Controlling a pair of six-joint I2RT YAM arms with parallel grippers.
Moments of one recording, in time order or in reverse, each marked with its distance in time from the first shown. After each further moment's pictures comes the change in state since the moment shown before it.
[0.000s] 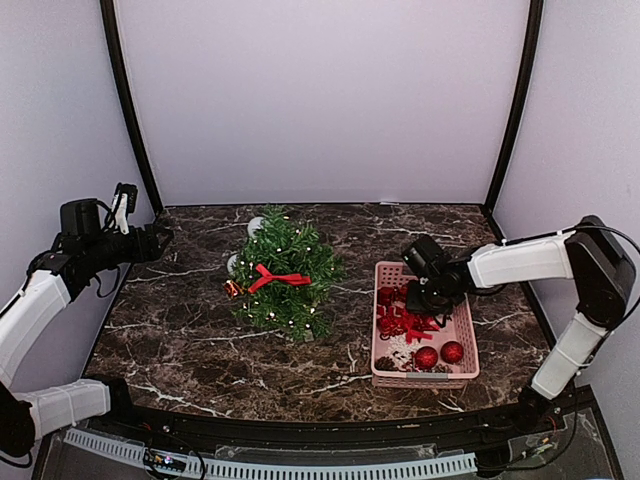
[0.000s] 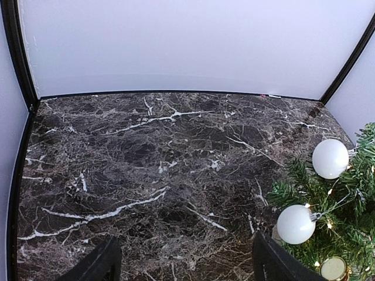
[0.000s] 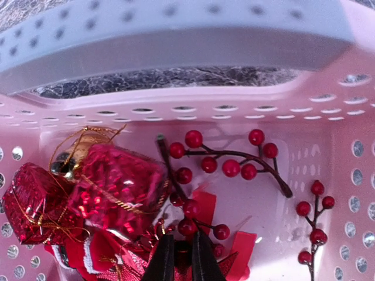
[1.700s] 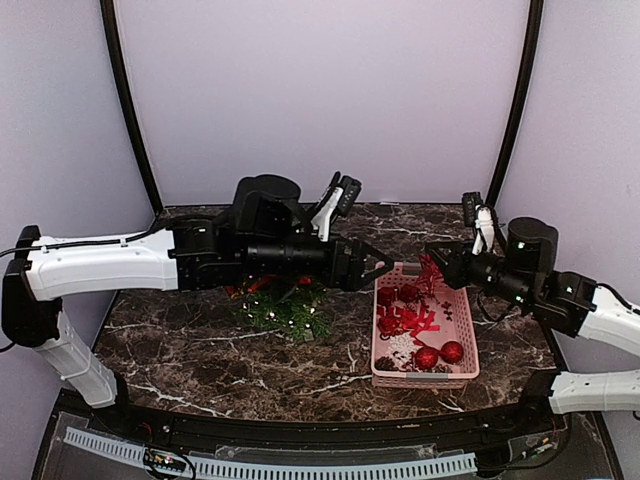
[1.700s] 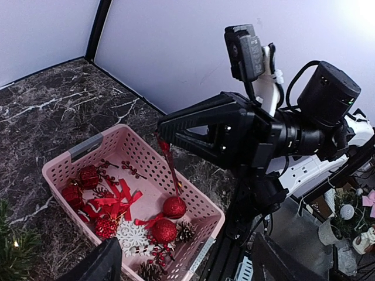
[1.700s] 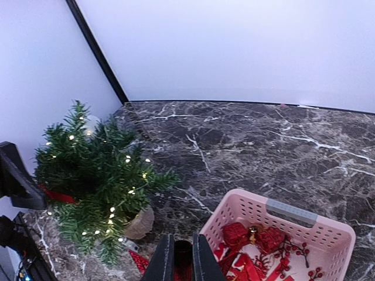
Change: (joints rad) left arm -1.150 0.662 0.602 0.195 -0.238 -0.354; right arm 0.127 -0.846 -0.245 0.308 -0.099 -0.390
